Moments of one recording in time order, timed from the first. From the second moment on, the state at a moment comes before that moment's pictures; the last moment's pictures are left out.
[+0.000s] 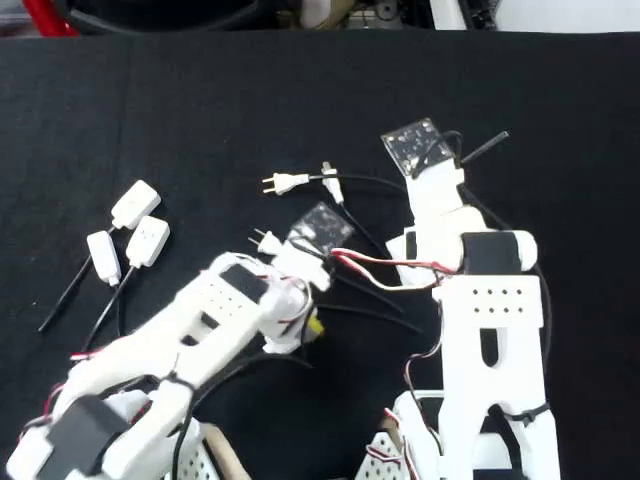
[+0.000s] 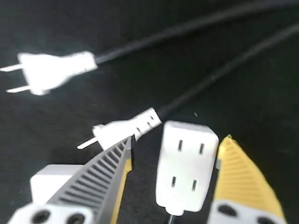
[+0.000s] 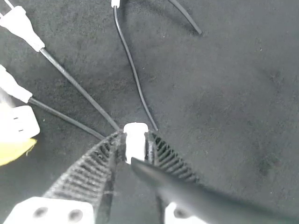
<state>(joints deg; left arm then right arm) 30.8 -20.3 52.8 45.7 -7.8 -0.7 -38.9 34.0 79.1 20.3</state>
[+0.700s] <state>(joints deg) 0.4 -78.6 73.8 69.4 -11.2 -25.0 -50.2 41.5 84.4 18.7</state>
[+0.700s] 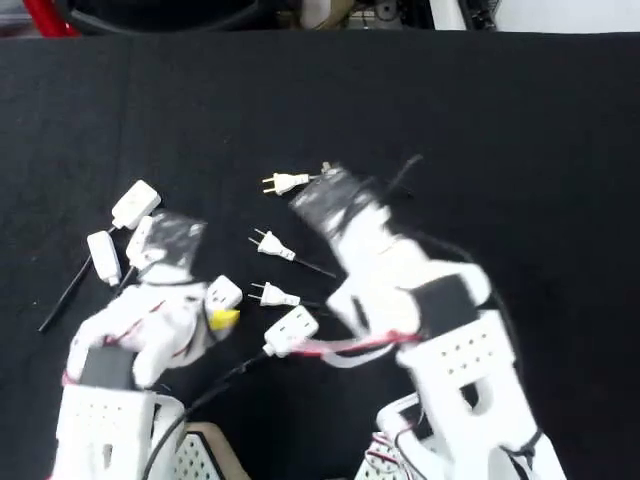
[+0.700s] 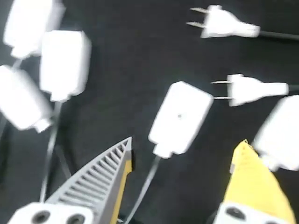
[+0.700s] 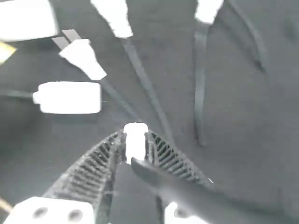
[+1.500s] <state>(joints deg) -19.7 -102.1 94.5 67.4 -23.0 -35.2 -32.2 49.5 65.4 2.3</state>
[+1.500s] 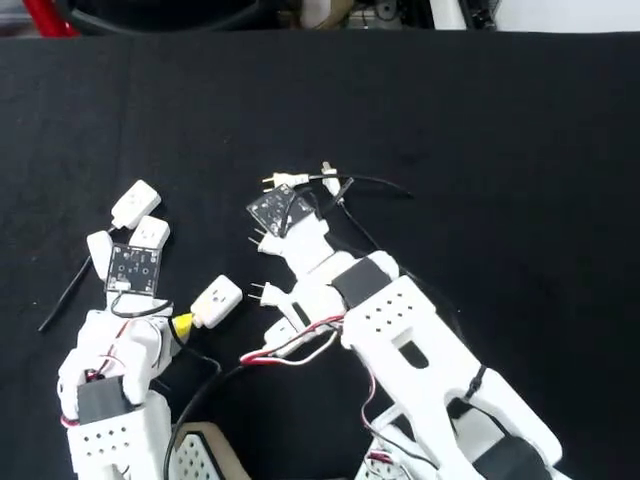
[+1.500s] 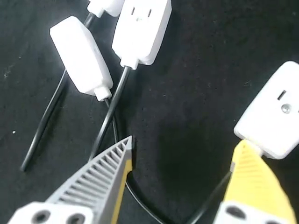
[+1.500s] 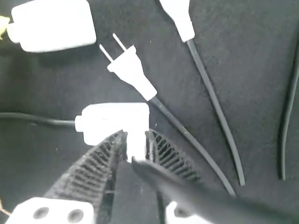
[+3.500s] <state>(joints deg) -20.2 -102.1 94.5 66.9 -23.2 -38.4 -32.5 59.1 58.3 -3.3</state>
